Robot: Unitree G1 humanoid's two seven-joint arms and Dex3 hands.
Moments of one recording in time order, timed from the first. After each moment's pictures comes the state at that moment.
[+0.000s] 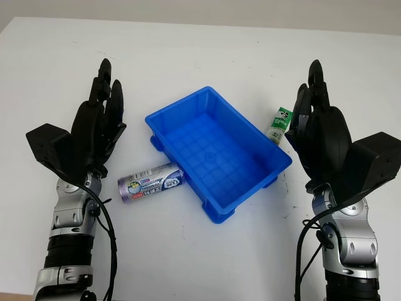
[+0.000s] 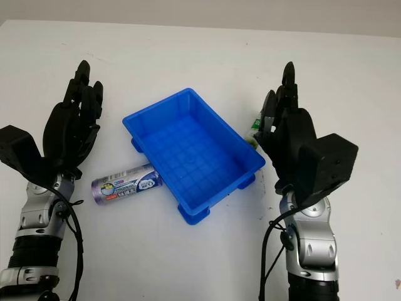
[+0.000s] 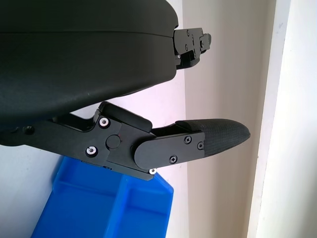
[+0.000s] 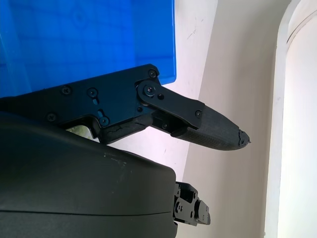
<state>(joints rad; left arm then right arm) -0.44 0.24 0.22 0.28 -0.22 -0.09 -0.23 -0.23 -0.14 -0.14 -0.29 0.09 0.30 0.03</state>
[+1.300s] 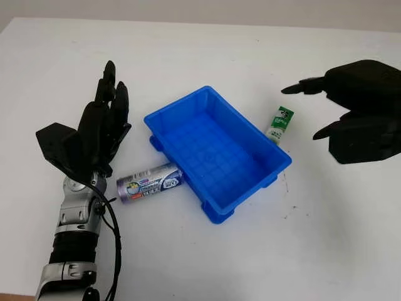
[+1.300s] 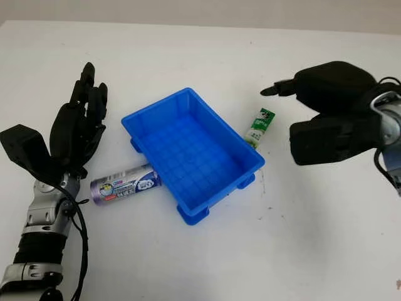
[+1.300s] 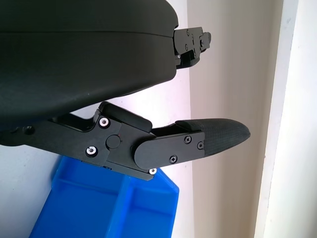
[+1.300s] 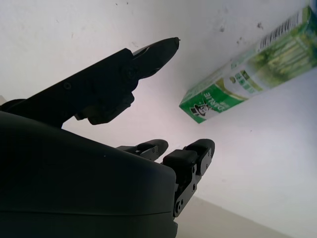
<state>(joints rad) -0.46 0.22 0.20 0.33 -0.20 -0.11 -0.22 -0.68 -0.99 0.18 0.25 -0.61 -0.29 0.50</state>
